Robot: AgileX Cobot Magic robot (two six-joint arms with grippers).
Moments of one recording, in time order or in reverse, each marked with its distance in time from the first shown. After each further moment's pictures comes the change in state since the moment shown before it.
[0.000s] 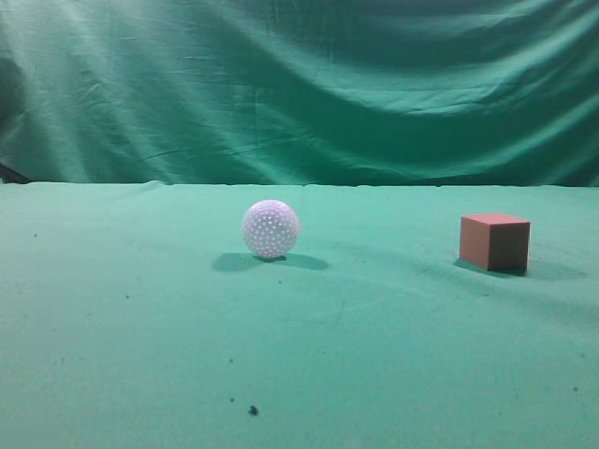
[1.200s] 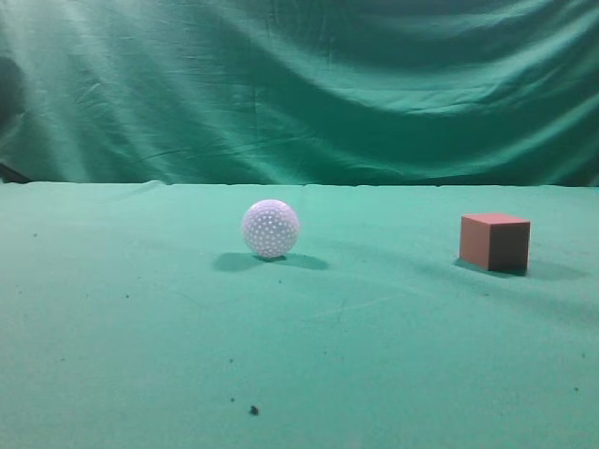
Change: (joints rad) left arm 0.000 0.000 0.000 0.000 0.000 0.000; right arm 0.000 0.006 -0.088 0.081 -0.319 -0.013
